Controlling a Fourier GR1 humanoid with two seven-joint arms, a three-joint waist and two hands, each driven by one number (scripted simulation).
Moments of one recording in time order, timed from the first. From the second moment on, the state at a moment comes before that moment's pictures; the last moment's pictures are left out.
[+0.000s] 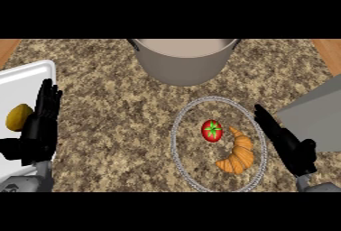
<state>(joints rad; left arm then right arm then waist) -0.07 0.31 -0.05 -1.55 0.15 0.32 -0.11 -0.04 -0.46 0.30 -1.43 -0.27 0.00 -0.05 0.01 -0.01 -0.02</state>
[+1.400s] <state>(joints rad) -0.18 0.25 -0.23 -1.43 0.06 0.17 0.00 0.09 -0.30 0.19 -1.68 0.04 -0.69 0.04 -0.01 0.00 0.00</state>
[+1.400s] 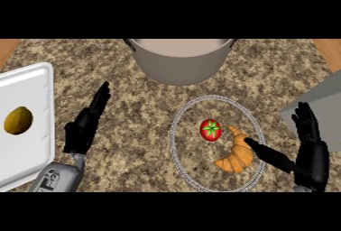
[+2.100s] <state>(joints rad) -0.20 0.24 -0.22 -1.41 0.04 0.15 0.01 -0.13 -0.59 0.40 -1.94 0.32 -0.33 0.90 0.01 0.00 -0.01</state>
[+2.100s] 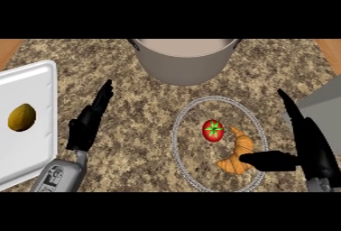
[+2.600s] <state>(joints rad) -0.21 0.23 -0.20 -1.42 0.03 0.15 0.03 -0.37 -0.51 0.51 -1.98 0.41 -0.12 1.18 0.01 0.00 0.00</state>
